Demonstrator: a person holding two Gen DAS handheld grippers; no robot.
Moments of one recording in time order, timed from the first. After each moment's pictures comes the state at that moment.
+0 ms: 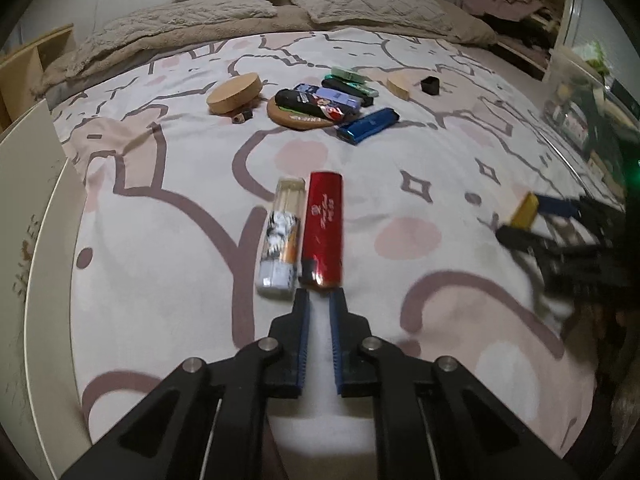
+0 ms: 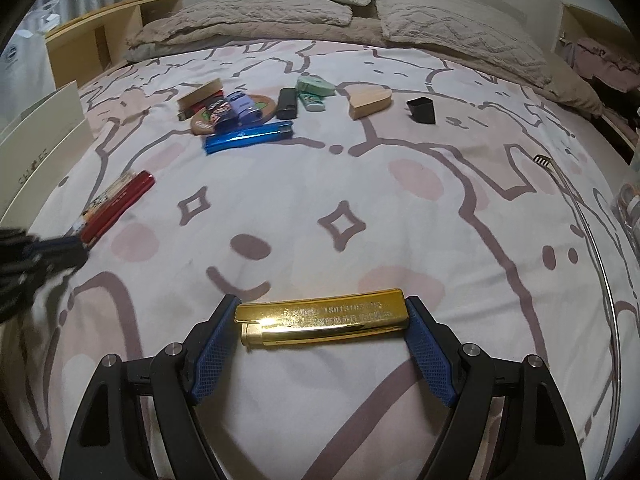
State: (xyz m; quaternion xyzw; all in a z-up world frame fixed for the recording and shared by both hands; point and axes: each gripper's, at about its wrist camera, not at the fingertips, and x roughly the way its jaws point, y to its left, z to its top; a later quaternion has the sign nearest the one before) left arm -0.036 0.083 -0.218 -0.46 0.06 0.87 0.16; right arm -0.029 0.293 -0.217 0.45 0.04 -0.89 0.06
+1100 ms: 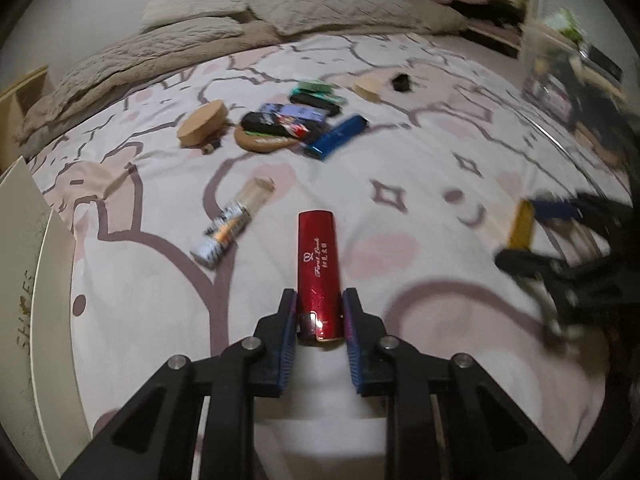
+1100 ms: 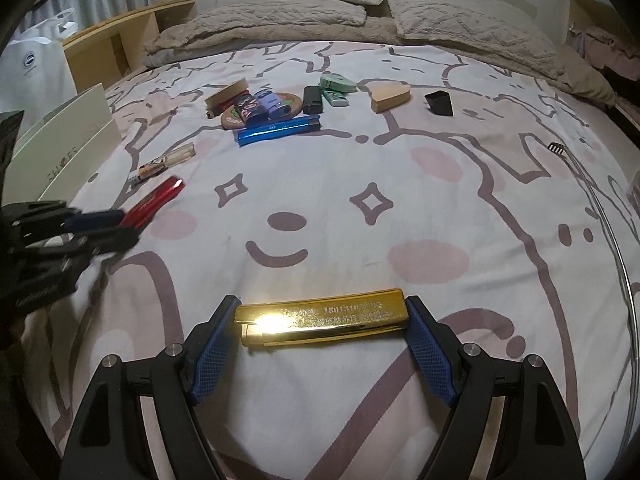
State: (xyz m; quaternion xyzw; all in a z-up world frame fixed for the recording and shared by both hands) left arm -0.029 0.106 -0.213 -0.44 0.13 0.86 0.20; right arm -0.009 0.291 -0.216 0.45 0.01 -0.89 0.10
